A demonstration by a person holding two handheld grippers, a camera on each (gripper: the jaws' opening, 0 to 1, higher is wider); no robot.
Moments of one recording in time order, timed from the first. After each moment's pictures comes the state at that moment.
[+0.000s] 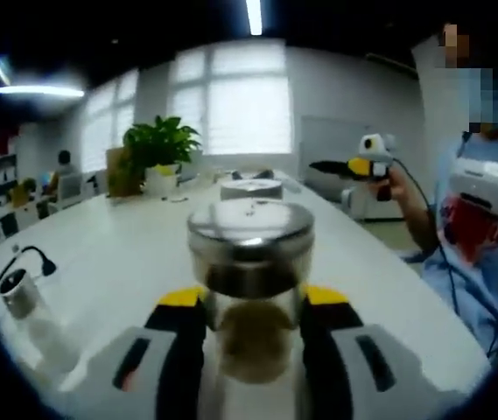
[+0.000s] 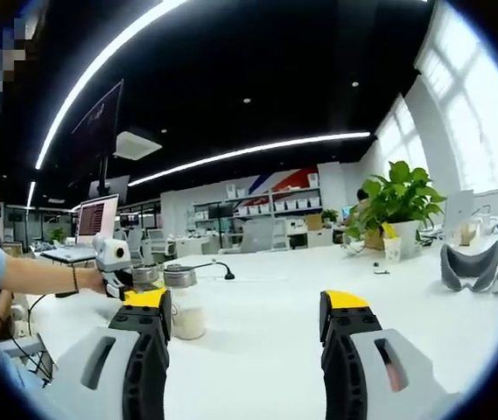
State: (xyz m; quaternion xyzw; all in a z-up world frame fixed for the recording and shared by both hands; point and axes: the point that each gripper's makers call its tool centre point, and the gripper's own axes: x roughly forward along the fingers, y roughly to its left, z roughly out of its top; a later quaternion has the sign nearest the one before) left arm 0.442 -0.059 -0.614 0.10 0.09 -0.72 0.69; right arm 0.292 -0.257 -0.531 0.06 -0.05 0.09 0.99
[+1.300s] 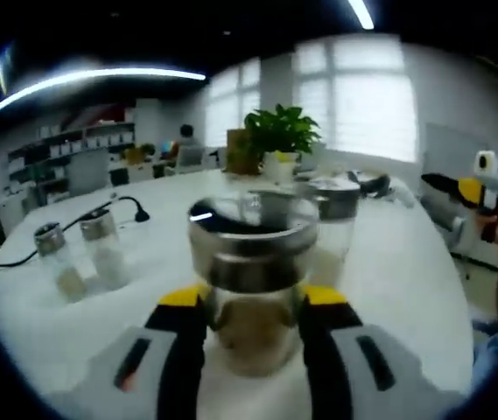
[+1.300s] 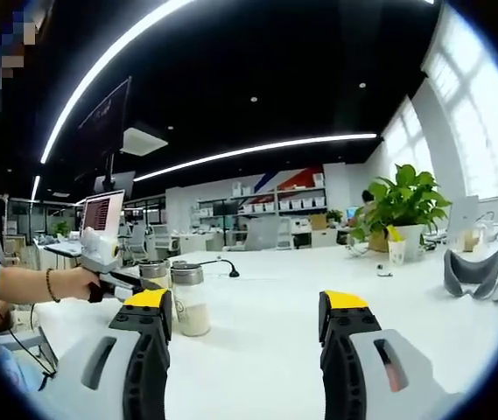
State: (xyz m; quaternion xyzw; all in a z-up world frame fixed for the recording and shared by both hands) left arm 0.462 -0.046 -0.620 0.06 0.14 -0.43 0.89; right arm 0.290 -0.253 -0.534 0.03 -0.03 0.10 0.99
